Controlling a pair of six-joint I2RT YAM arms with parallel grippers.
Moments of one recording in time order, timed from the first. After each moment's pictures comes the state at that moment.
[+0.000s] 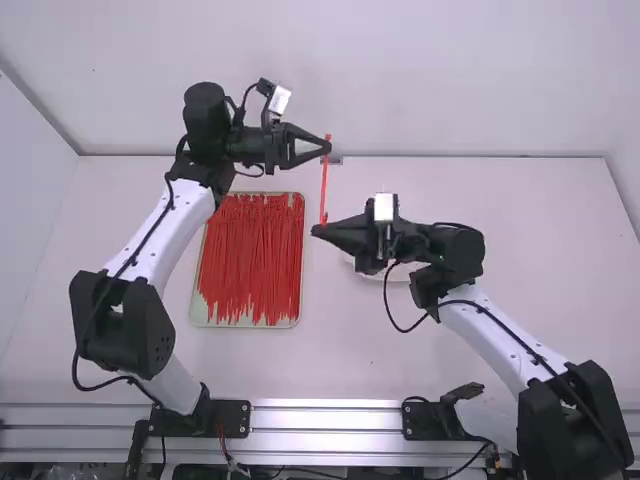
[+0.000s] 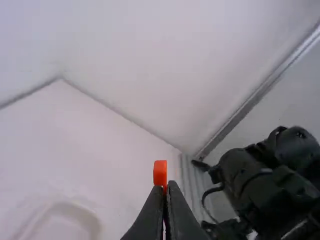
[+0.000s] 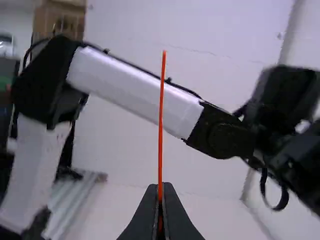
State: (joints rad) left arm -0.14 1.71 1.50 0.22 1.38 -0.48; right arm 0.42 1.30 0.72 1.19 -1.10 0.43
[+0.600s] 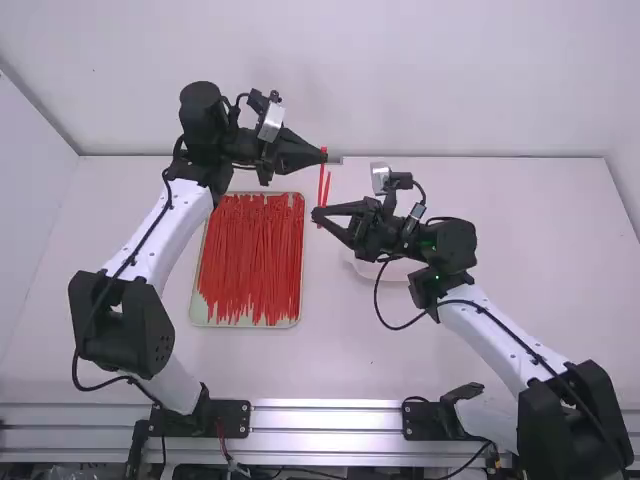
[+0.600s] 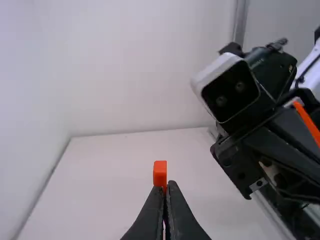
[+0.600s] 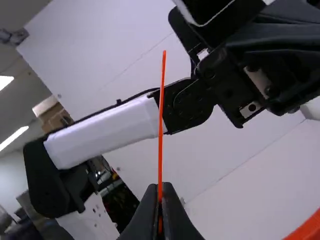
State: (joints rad) left arm -0.13 1.71 1.50 0.25 1.54 0.07; right arm 0.43 1.30 0.72 1.05 -0.96 1.06
